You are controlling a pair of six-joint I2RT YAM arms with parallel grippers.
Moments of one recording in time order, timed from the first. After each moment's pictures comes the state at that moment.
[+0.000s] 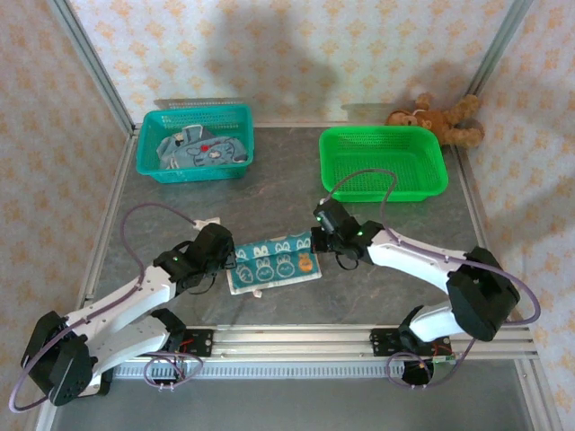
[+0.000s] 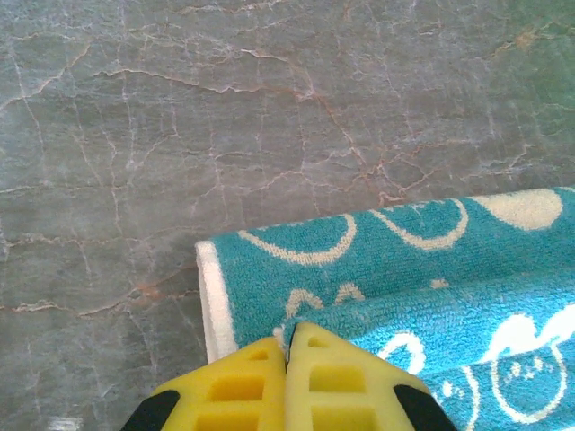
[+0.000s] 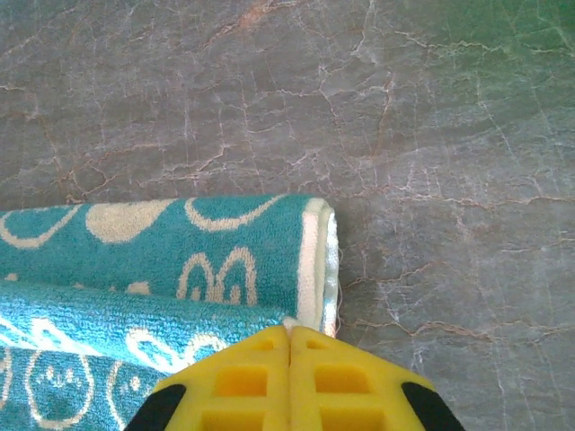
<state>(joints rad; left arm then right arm) -0.59 0.95 0.53 -0.51 -0.22 -0.76 0.76 1.39 0.81 -0.37 0.06 0.61</state>
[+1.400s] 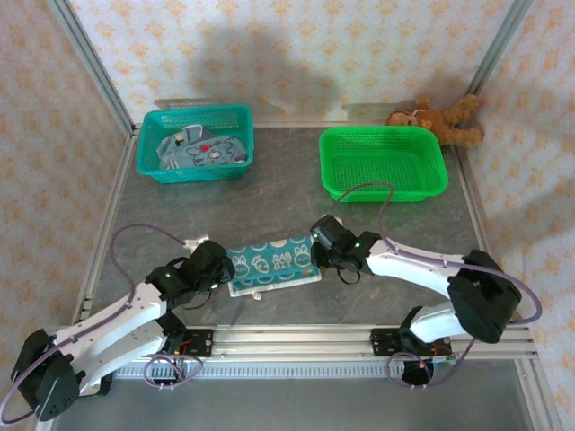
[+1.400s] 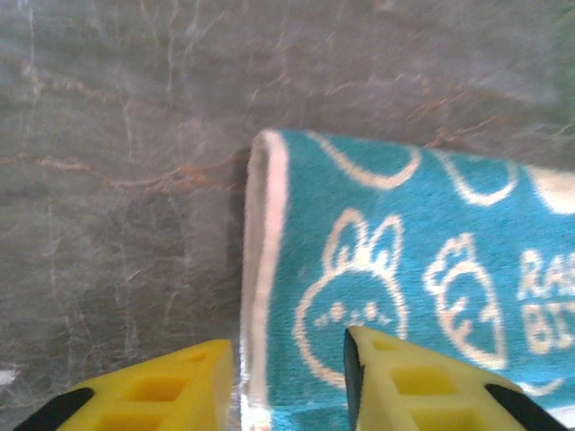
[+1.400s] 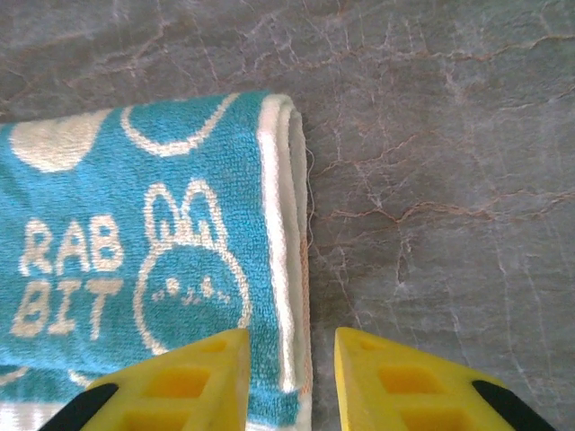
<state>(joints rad) -0.65 0.82 0.40 -0.59 -0.20 -1.00 0.84 1.39 0.75 -0.44 0.09 0.73</state>
